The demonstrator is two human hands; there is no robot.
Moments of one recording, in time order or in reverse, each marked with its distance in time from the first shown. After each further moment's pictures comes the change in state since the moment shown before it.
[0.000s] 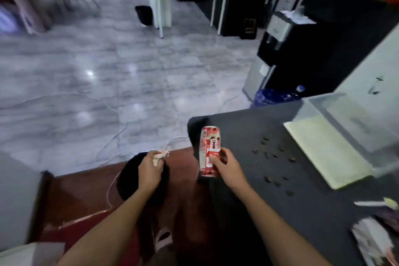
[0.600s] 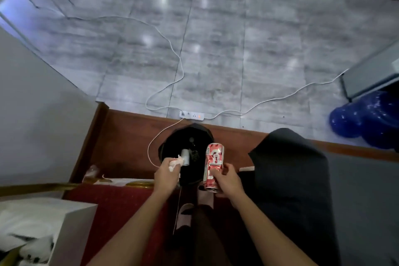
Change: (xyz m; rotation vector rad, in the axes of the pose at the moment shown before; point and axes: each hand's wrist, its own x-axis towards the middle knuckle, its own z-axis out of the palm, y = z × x) left_hand 0.105 -0.155 -0.016 -0.077 0.073 -0.620; right_hand 0.163 0.056 0.216 -0.283 -0.391 0.463
